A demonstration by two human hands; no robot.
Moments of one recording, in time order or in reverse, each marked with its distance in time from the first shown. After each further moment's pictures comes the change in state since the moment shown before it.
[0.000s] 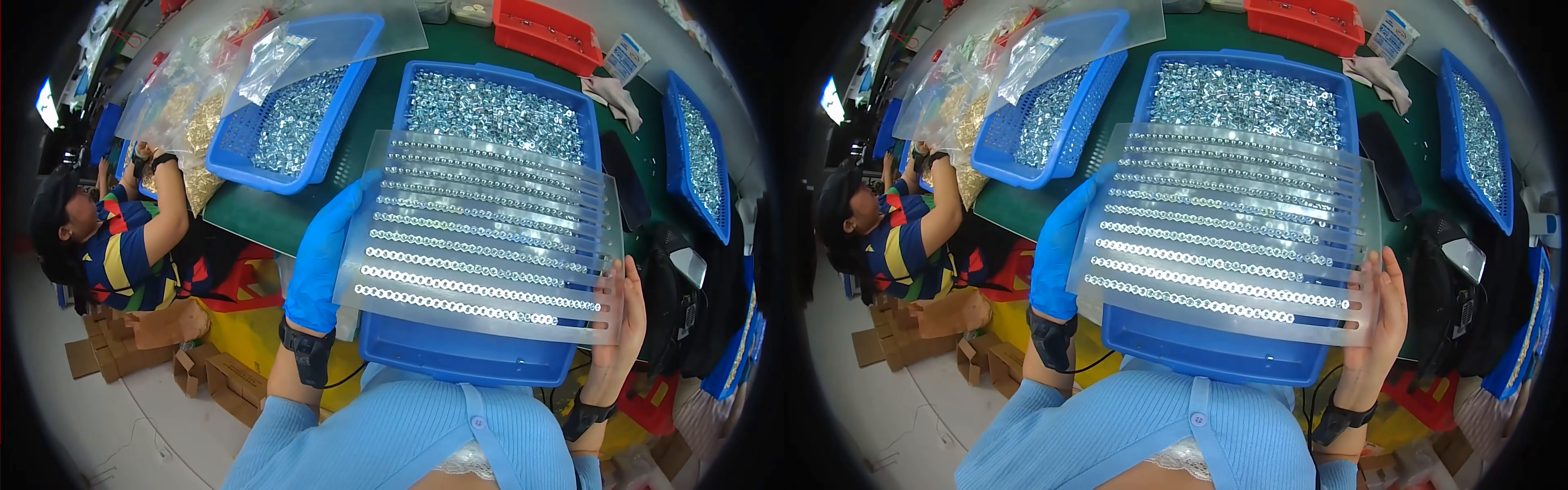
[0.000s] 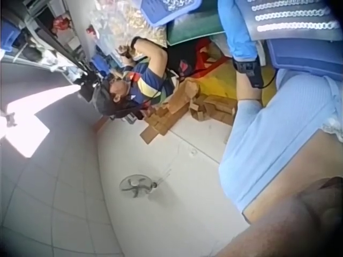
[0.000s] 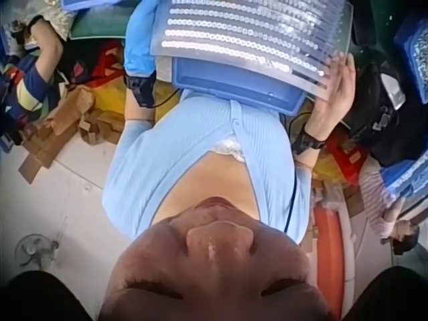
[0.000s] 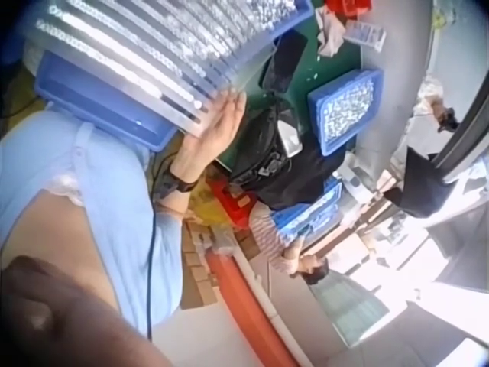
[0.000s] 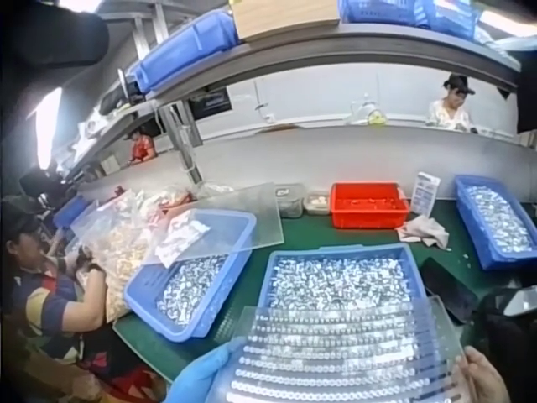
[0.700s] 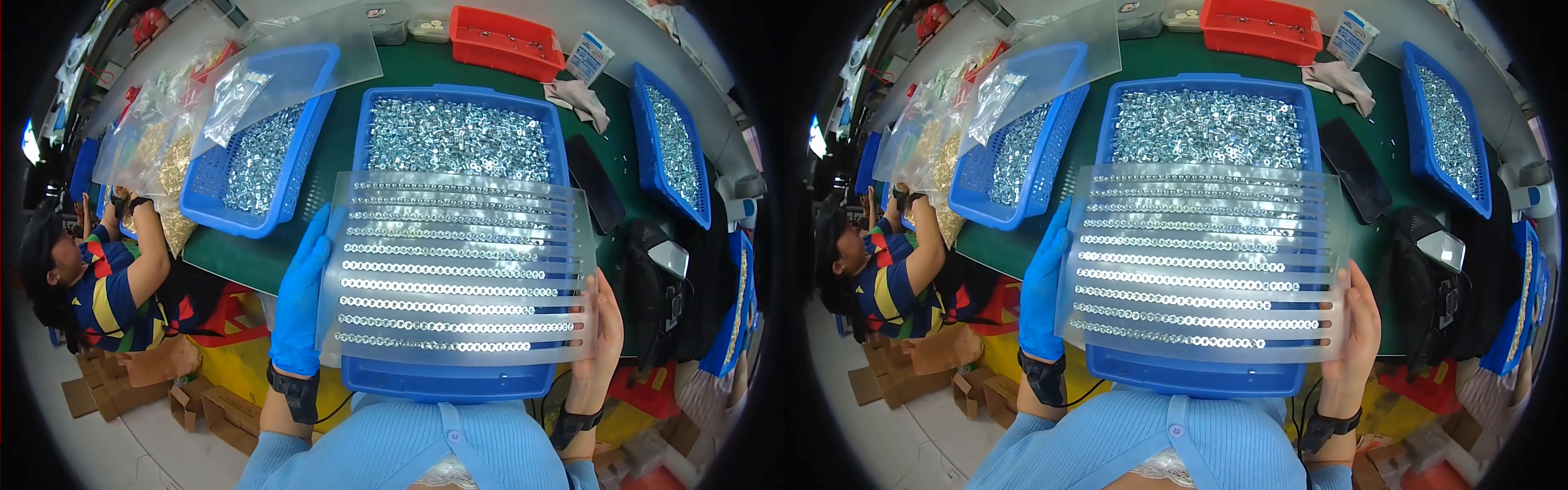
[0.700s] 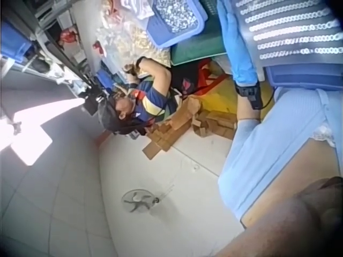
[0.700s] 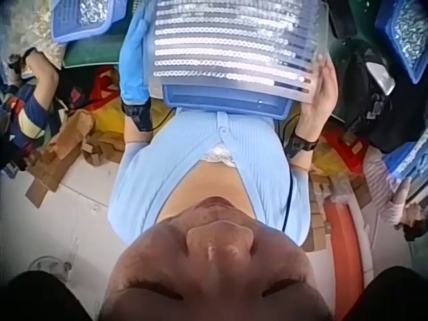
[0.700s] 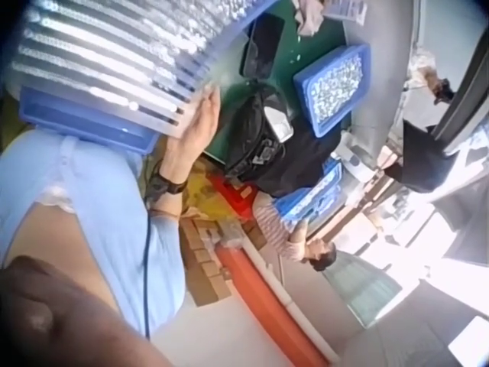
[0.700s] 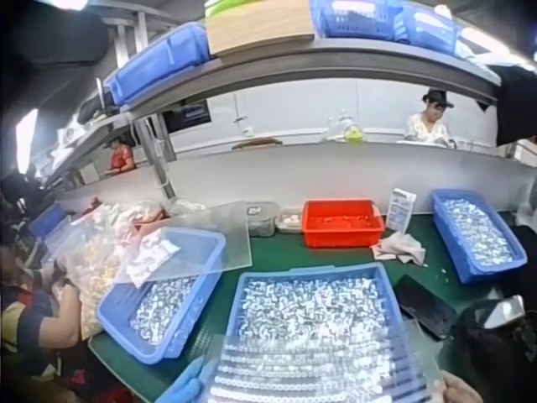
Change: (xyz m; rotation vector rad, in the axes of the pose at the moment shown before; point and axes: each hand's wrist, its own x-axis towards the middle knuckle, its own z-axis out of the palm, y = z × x) left_hand -0.001 -0.009 -0.002 0.159 0.014 0.119; right_hand -0.009 0.002 0.000 -0.055 0.019 0.025
